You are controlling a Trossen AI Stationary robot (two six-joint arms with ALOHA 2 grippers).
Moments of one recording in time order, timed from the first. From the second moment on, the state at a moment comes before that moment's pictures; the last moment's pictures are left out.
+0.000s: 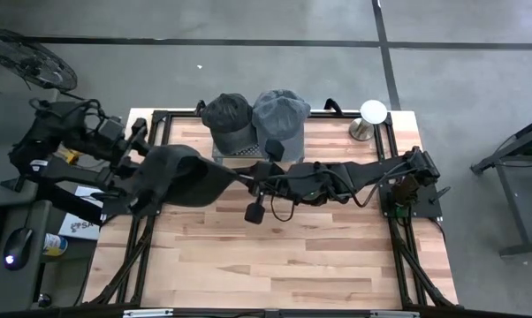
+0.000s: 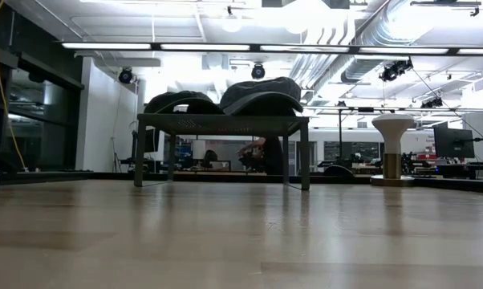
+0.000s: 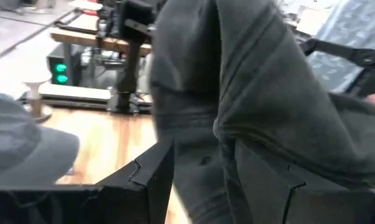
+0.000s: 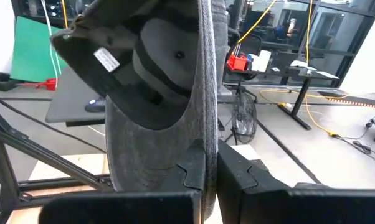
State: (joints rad) left arm -0.03 0.65 1.37 -0.86 0.22 -0.19; right arm 0.28 1.82 1.95 -0.22 0.55 -0.04
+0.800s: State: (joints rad) left arm -0.03 0.73 1.37 -0.79 0.30 -0.30; right arm 0.24 1.82 1.95 -0.24 0.54 -0.05
